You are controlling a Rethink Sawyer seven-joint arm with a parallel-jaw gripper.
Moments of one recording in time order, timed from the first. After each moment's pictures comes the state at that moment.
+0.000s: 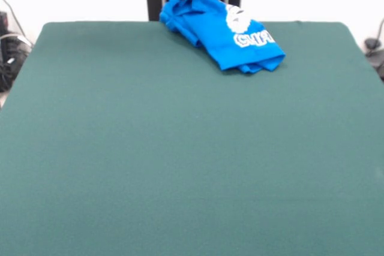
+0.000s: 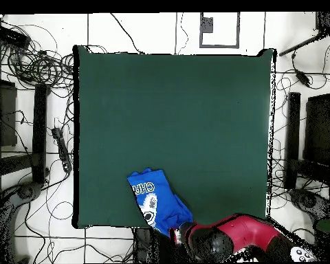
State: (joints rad) arm -1.08 -0.57 0.68 2.33 -0.87 0.54 1.93
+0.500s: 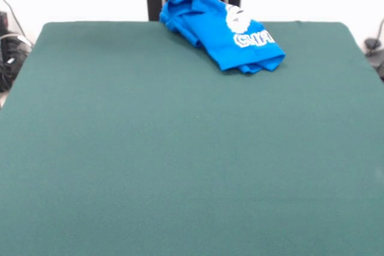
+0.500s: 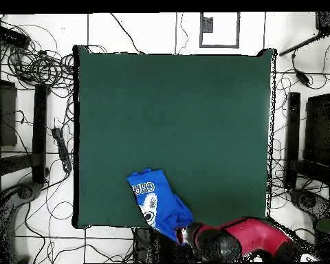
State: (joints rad) arm -1.13 -0.62 0.68 2.33 -0.87 0.54 1.93
